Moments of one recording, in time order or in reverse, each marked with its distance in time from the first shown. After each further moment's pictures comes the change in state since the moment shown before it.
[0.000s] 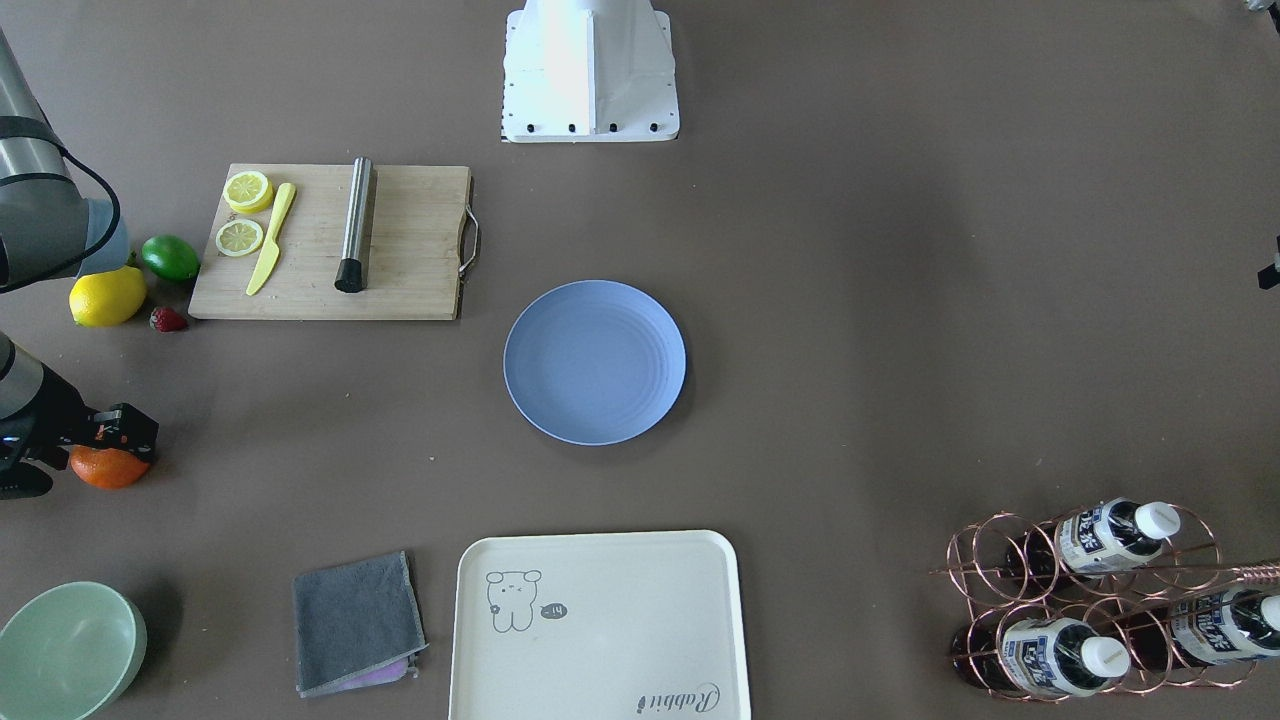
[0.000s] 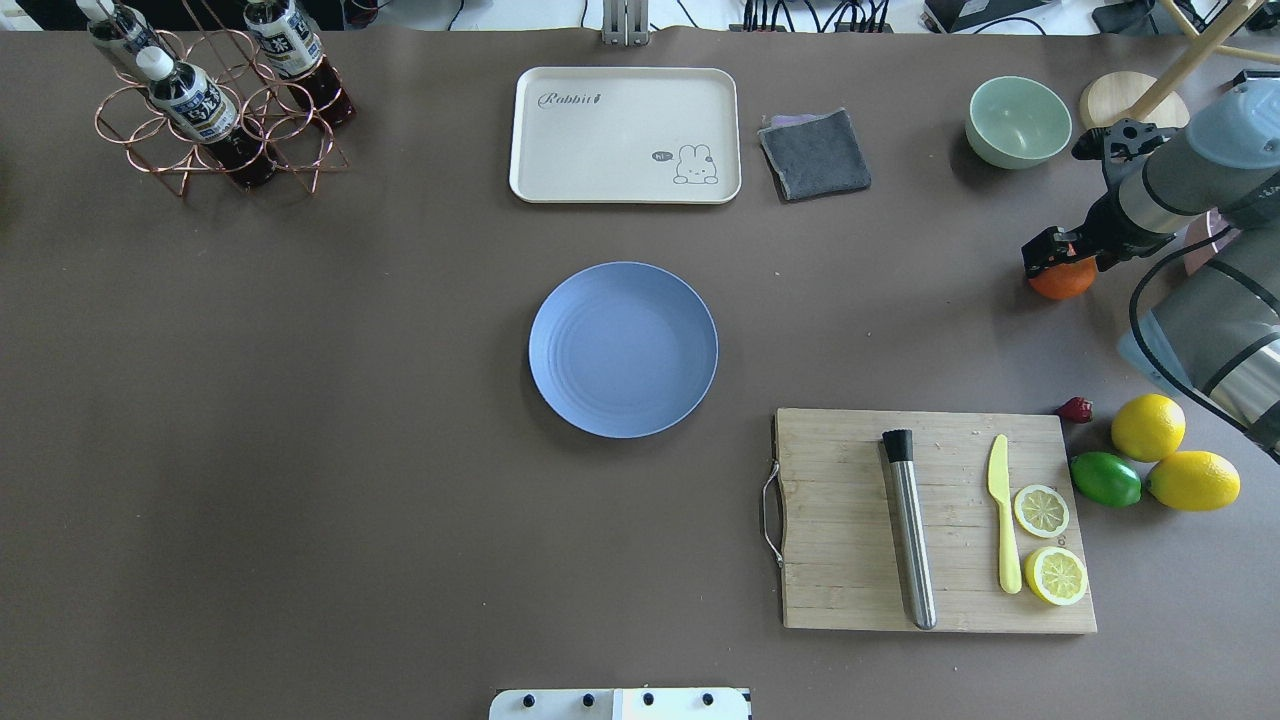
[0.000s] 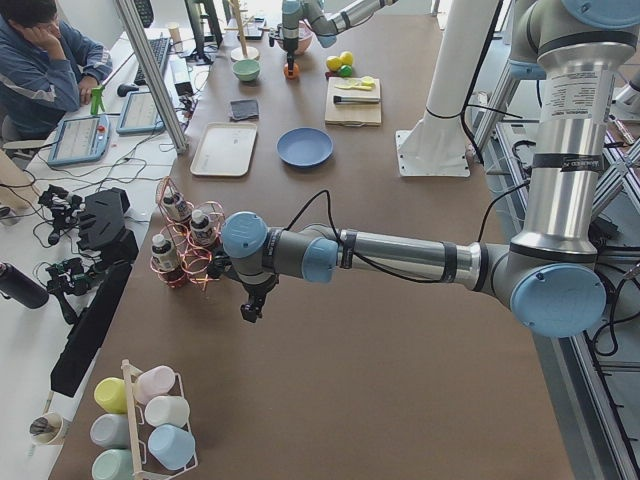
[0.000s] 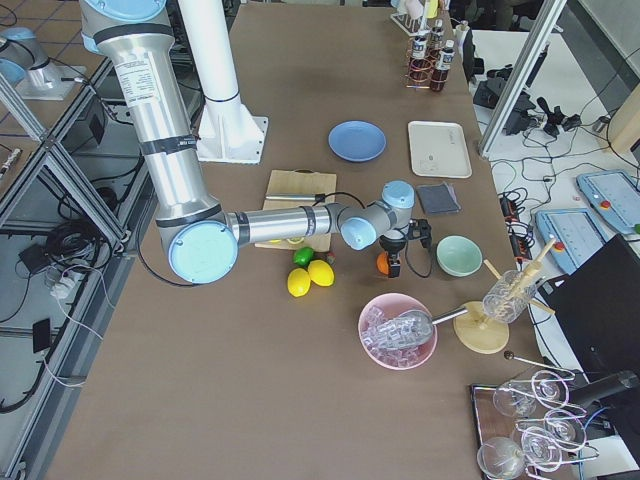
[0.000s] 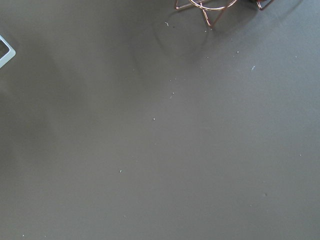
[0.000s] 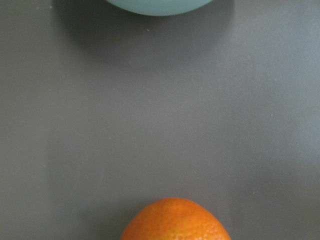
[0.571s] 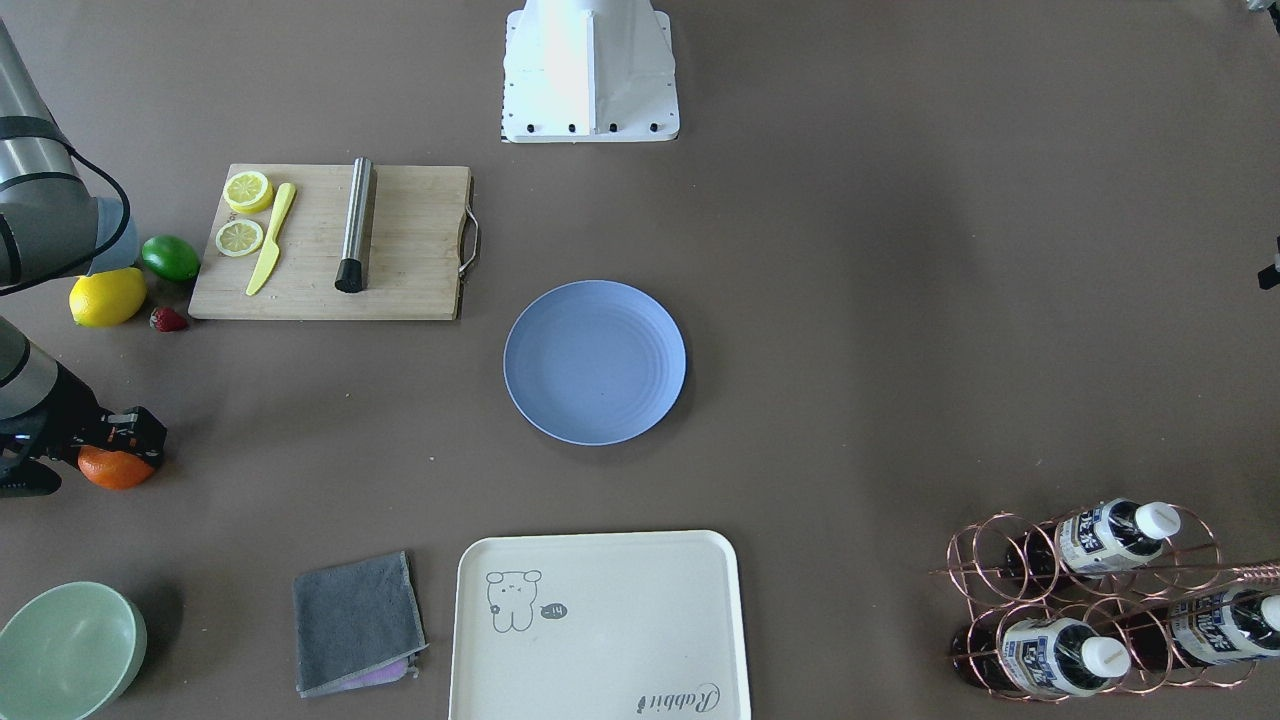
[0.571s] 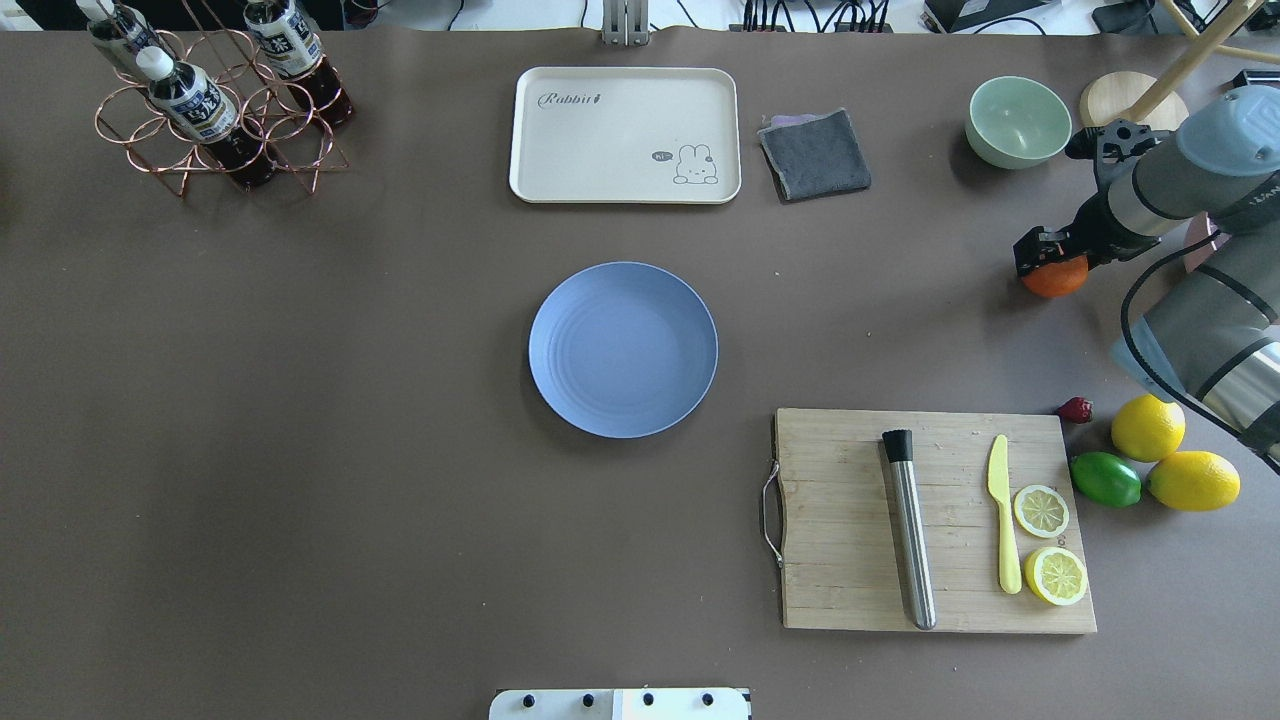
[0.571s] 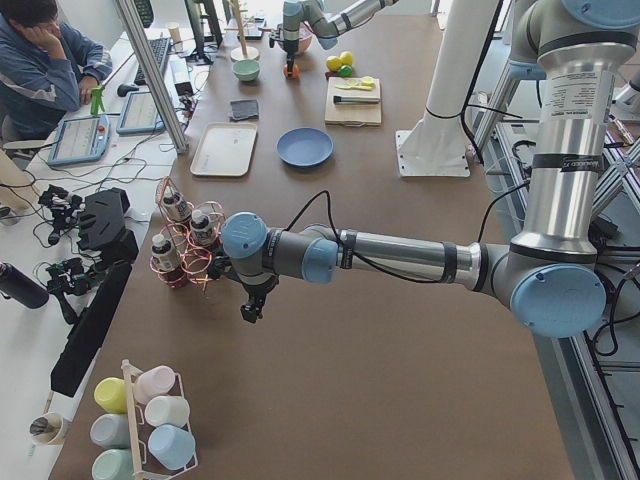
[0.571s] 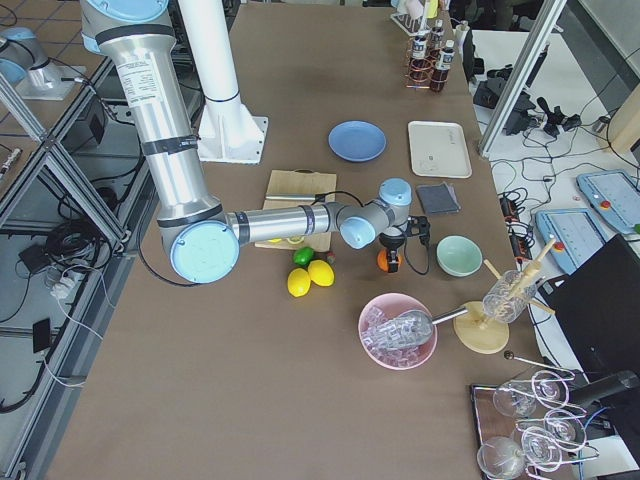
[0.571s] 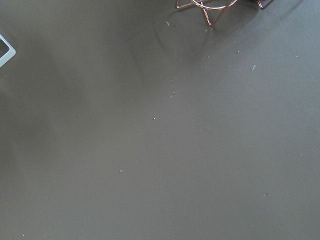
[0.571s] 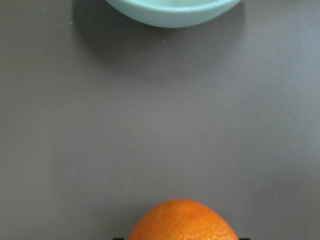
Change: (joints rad) left arm 0.000 0.000 0.001 0.000 0.000 0.000; right arm -0.012 0.000 0.034 0.026 -0.010 0.071
